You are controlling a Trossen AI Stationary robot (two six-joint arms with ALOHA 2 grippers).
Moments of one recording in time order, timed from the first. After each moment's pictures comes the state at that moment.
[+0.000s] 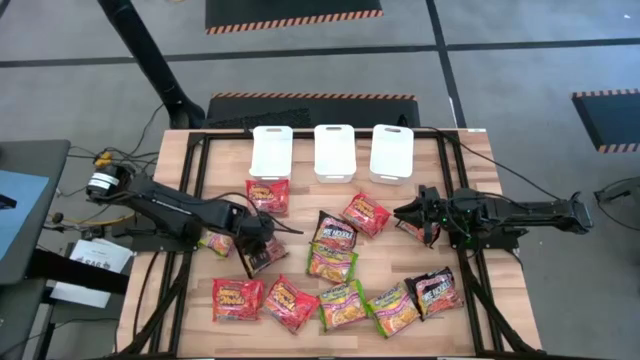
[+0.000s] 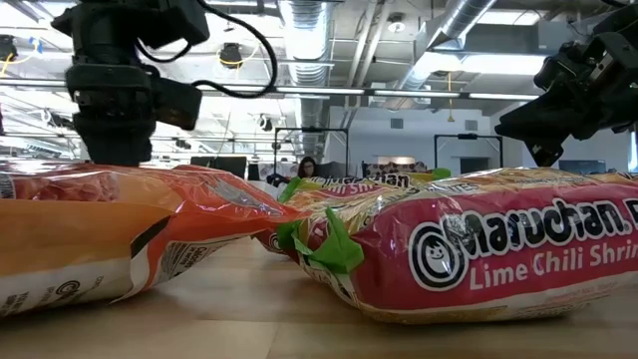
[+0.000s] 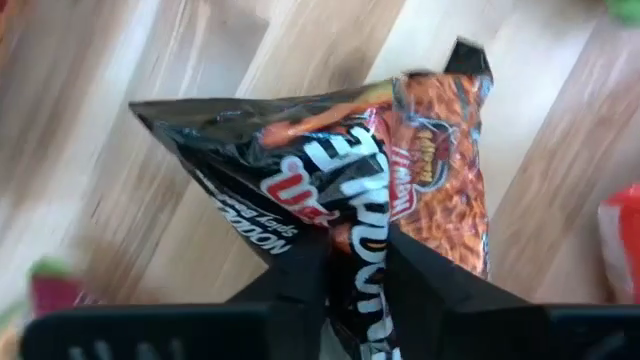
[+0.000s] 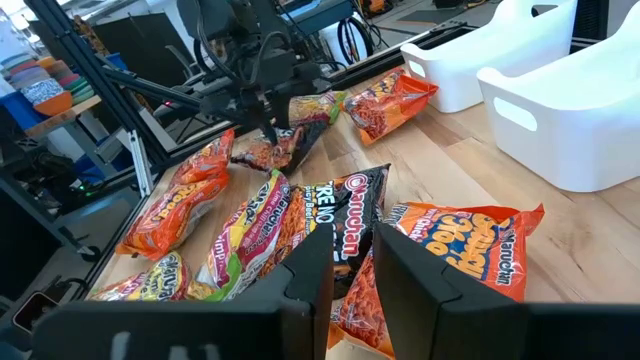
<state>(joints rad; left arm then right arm) -0.17 1.36 0.71 -0.57 -0.01 -0.68 -0.07 0.19 0.01 0.00 0.00 0.39</state>
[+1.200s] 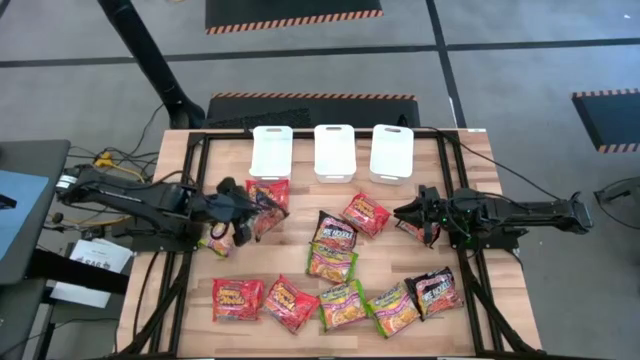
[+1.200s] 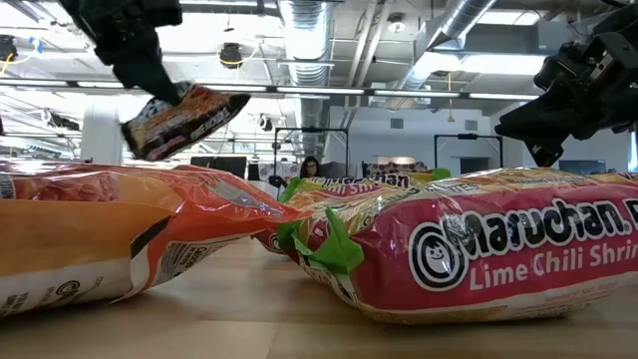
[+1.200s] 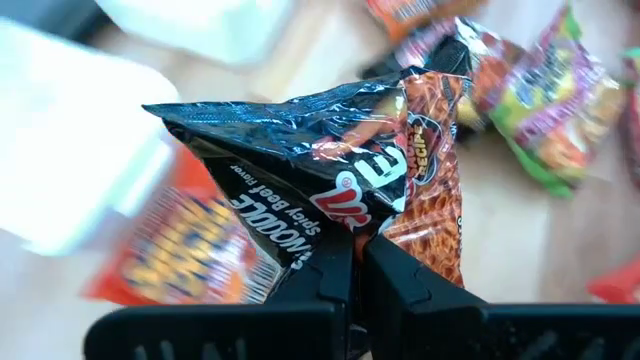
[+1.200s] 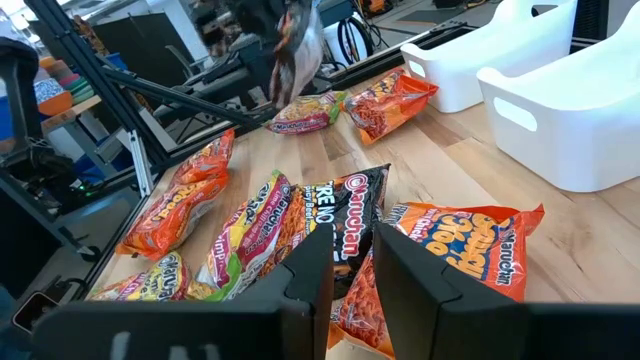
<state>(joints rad) -0.18 0.88 0.73 -0.60 -0.47 -0.35 -0.06 0.19 0.01 0.00 0.00 0.39</state>
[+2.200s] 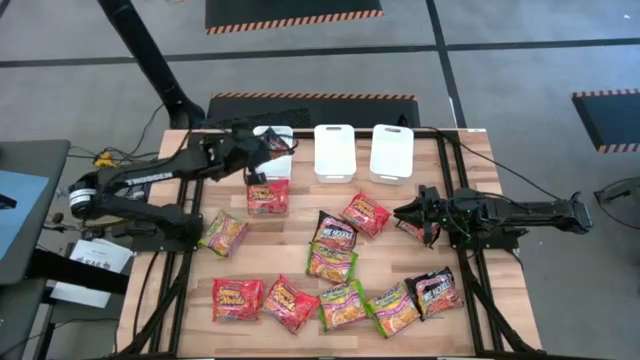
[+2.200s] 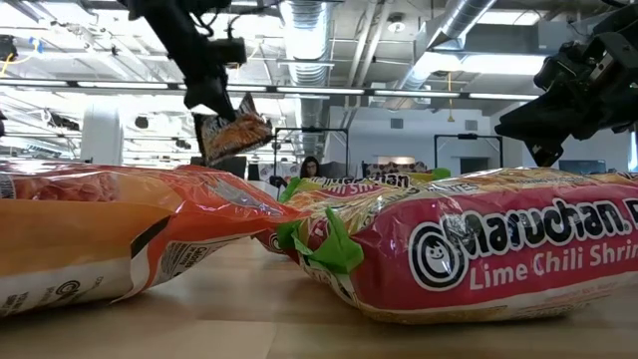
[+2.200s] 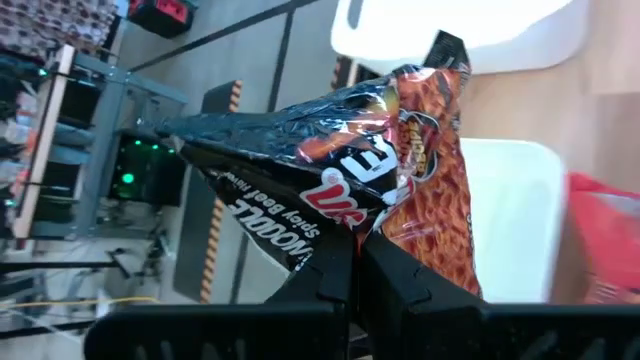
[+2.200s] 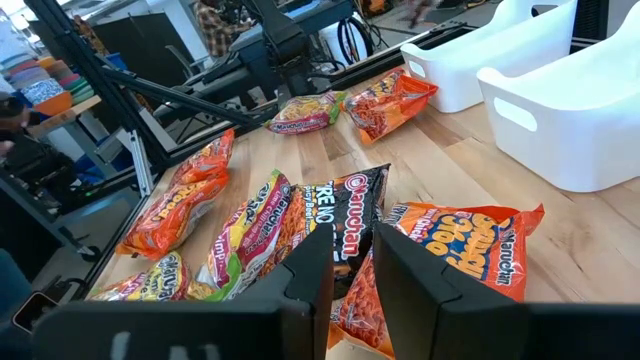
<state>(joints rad) 0.42 1.20 0.93 -0.38 -0.55 0.62 -0.06 0.19 0.01 0.00 0.00 0.39</state>
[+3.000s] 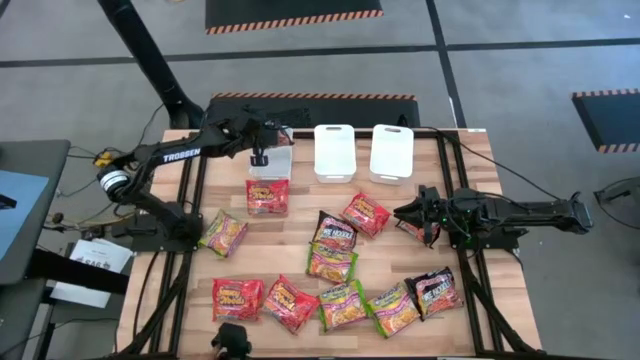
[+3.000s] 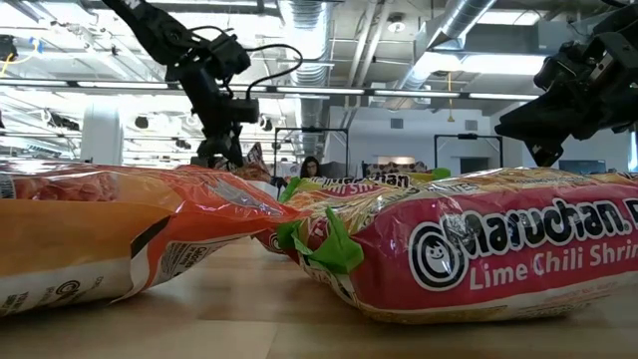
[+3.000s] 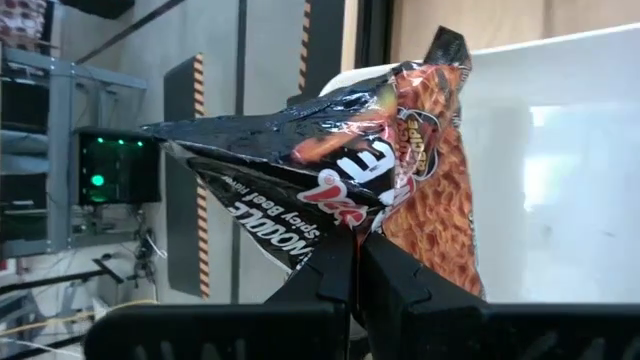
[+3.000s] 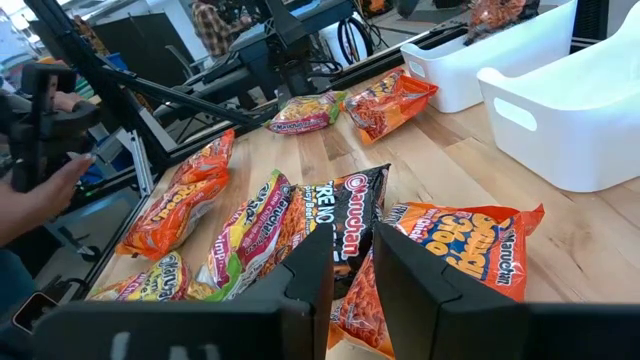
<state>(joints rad) 0.72 1.48 0.95 -0.18 -0.31 0.90 -0.06 0.19 0.01 0.00 0.00 0.39</state>
